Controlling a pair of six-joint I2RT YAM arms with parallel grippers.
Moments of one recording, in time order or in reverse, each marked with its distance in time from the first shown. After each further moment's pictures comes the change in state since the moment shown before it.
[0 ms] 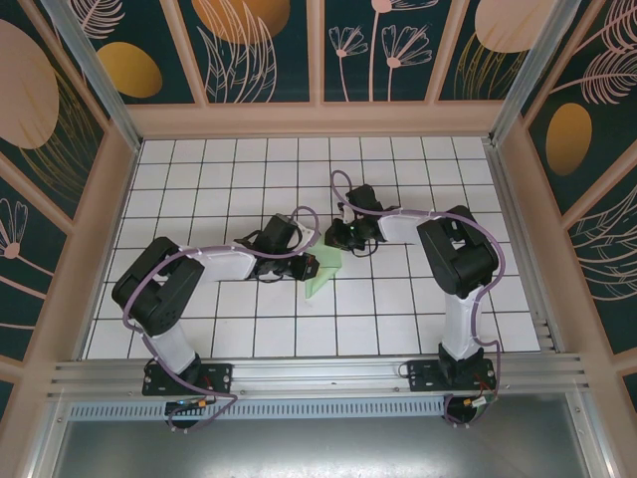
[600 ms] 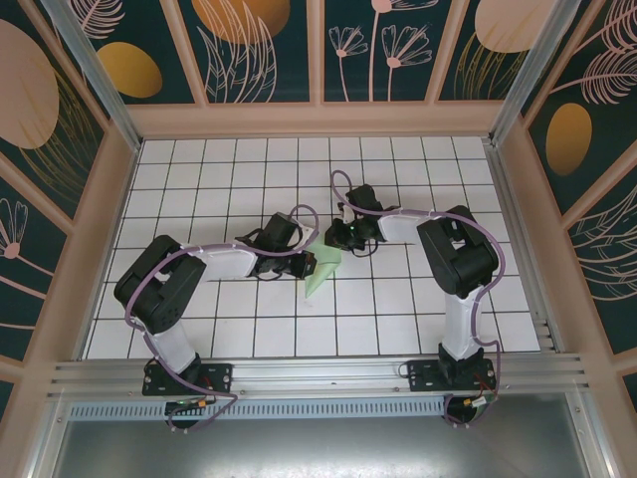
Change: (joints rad) left arm 0.008 0.012 0.020 -0.021 -0.074 0.008; right arm 0.000 0.000 0.001 -0.002 0.000 0.000
